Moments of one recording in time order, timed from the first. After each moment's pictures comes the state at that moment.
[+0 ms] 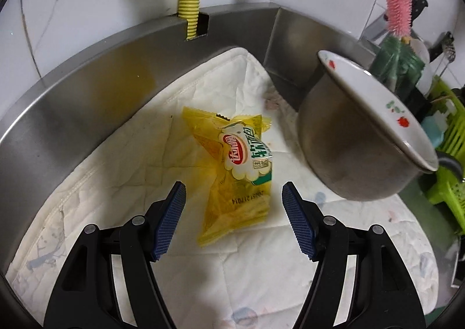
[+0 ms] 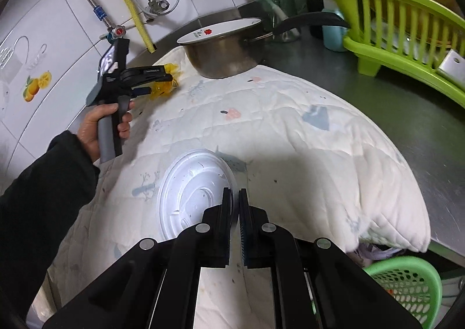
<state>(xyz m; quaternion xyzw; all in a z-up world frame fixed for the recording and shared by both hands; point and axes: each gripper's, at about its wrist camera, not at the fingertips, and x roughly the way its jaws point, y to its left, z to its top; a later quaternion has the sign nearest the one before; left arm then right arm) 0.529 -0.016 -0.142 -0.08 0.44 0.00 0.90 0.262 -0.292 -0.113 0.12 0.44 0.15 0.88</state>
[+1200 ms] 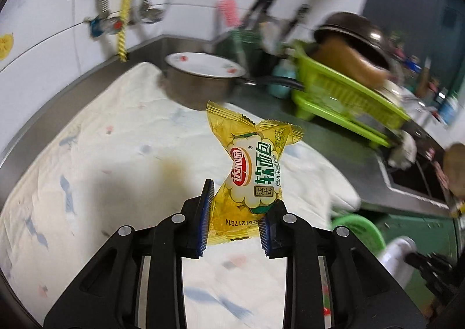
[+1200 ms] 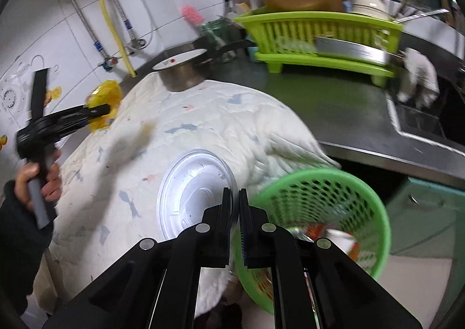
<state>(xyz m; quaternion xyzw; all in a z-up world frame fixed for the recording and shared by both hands) 0.237 -0.097 -0.039 -0.04 0.39 -0.19 0.90 0.053 -0.374 -0.066 0.15 0.40 0.02 0.90</state>
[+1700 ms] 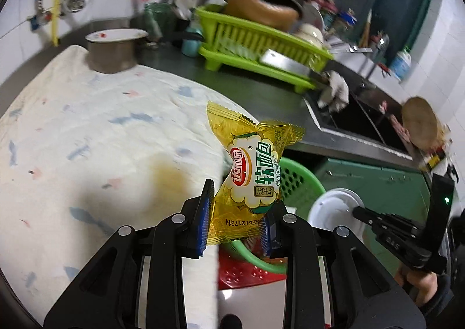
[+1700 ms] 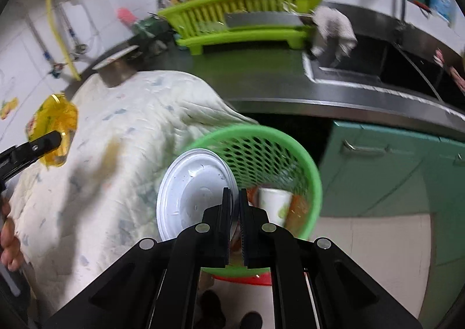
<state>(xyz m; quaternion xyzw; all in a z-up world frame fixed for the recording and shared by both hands) 0.109 -0.204 -0.067 -0.01 0.42 -0.30 0.86 -0.010 -0.435 -0.107 0.17 0.43 -0.10 0.88</state>
